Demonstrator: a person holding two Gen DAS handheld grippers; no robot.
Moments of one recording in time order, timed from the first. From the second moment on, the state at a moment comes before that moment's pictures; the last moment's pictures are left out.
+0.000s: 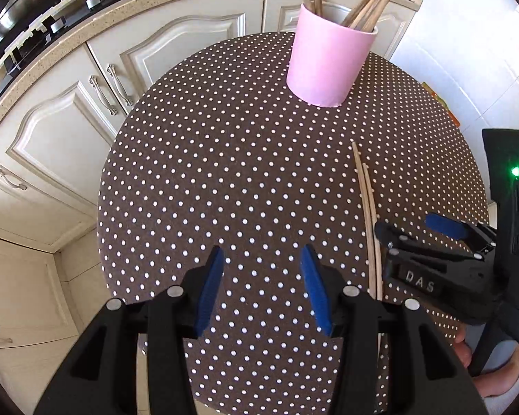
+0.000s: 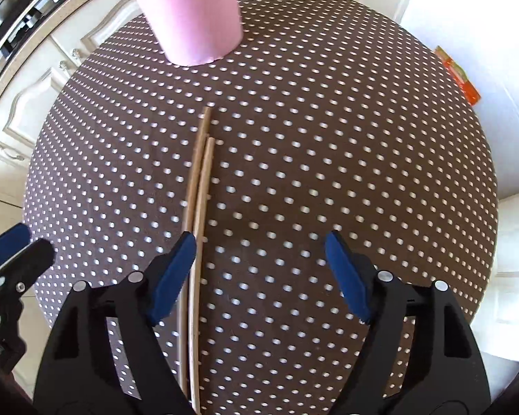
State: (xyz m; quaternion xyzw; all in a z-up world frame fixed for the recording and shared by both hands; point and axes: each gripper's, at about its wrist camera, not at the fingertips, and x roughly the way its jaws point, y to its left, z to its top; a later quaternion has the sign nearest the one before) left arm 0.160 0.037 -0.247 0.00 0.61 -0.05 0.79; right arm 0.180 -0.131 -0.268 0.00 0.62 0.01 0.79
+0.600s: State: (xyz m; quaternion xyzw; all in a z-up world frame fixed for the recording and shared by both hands) left arm 0.210 -0.018 -0.278 -0.05 0.65 -0.10 0.75; right arm 0.219 -0.157 -0.265 0.11 0.61 0.06 0.78
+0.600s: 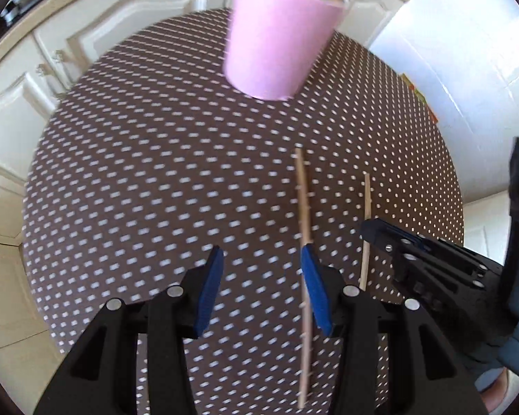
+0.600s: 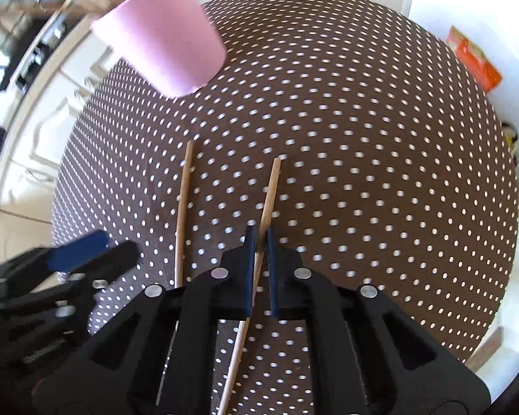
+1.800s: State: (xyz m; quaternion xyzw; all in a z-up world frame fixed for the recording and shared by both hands) left arm 0.165 0.002 -0.269 -0.06 0.63 -0.05 0.77; right arm 0.191 -0.173 -0.255 -0.04 0.57 0.00 0.82
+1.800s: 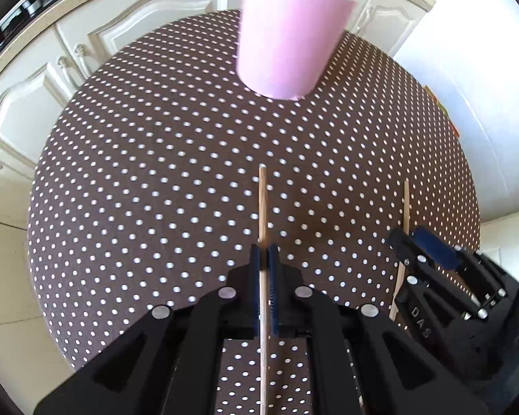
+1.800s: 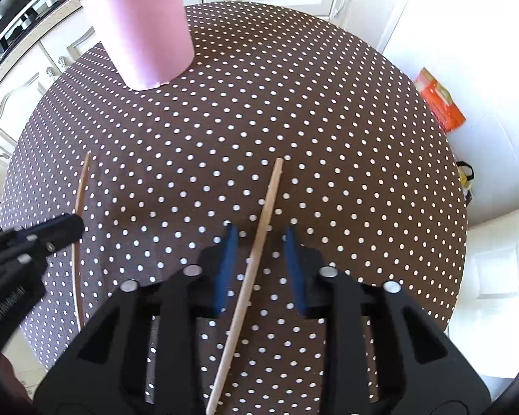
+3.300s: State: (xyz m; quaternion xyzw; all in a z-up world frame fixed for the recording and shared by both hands) left arm 0.224 0.045 0.019 -0.11 0.30 -0.01 0.95; right arm 0.224 -0.191 0.021 0.10 0.27 0.12 0.95
